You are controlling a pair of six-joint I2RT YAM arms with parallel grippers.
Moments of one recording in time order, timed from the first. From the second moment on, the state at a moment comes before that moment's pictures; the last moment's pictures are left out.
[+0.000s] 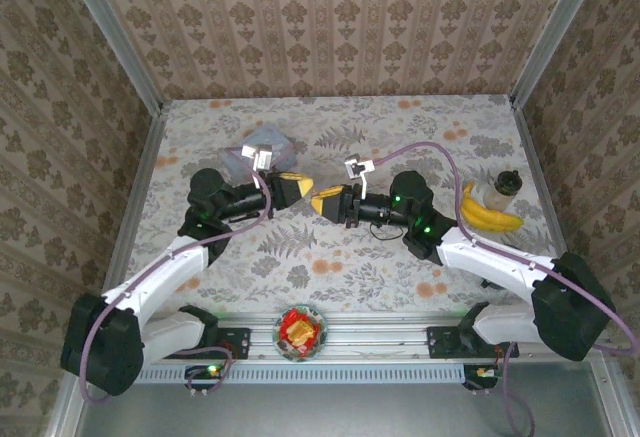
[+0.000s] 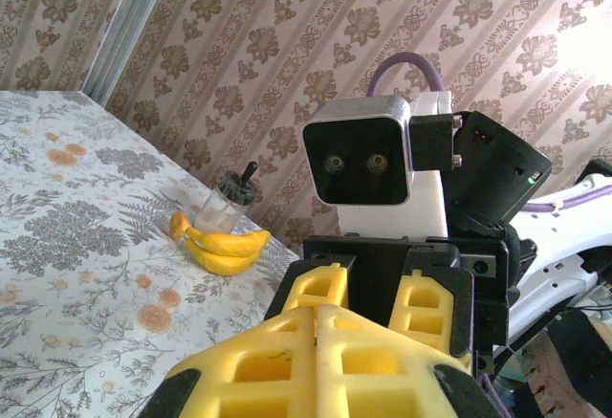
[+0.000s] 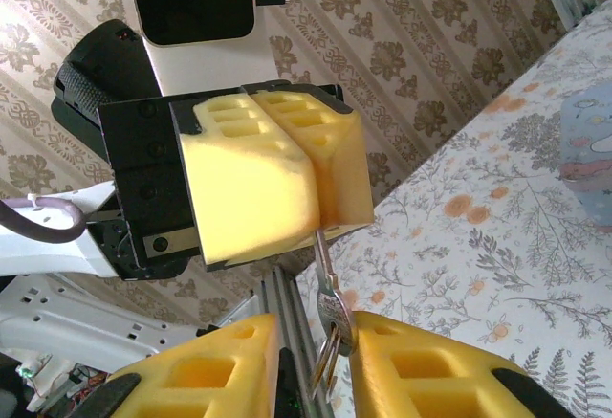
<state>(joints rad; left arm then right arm) -0.47 1.10 0.62 0.64 0.92 -0.71 0.70 1.28 0.72 0.55 -0.58 0.66</state>
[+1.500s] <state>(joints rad) -0.59 1.32 0.87 -0.16 -0.04 -0.61 0.69 1.15 0.76 -0.28 -0.06 0.69</state>
